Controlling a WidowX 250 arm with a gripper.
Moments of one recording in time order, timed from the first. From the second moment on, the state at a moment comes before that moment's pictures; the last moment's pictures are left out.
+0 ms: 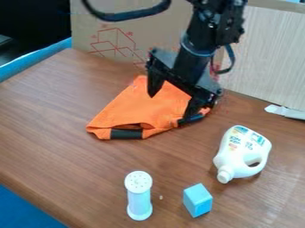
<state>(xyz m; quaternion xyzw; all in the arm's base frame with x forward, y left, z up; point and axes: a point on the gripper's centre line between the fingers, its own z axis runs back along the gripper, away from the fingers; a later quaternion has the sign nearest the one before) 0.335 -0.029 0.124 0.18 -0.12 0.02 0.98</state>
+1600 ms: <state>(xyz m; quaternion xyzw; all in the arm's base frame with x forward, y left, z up) 0.386 -0.017 0.062 0.22 -0.08 0.05 0.97</state>
